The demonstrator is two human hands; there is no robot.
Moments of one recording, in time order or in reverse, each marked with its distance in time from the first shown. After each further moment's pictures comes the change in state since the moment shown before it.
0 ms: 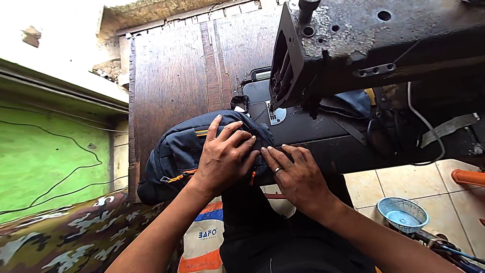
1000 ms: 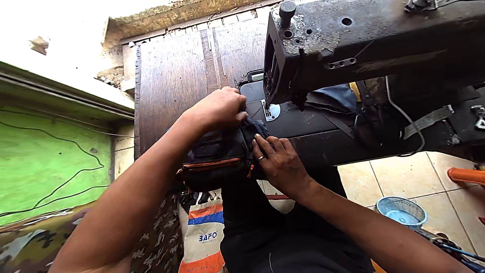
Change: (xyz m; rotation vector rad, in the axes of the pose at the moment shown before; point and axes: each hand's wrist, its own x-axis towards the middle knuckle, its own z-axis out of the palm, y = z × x) left_hand 0.104 -0.052 -0.043 -0.039 -0.580 -0.036; right_hand 0.020 -0.013 0.017 -0.030 0.091 -0.051
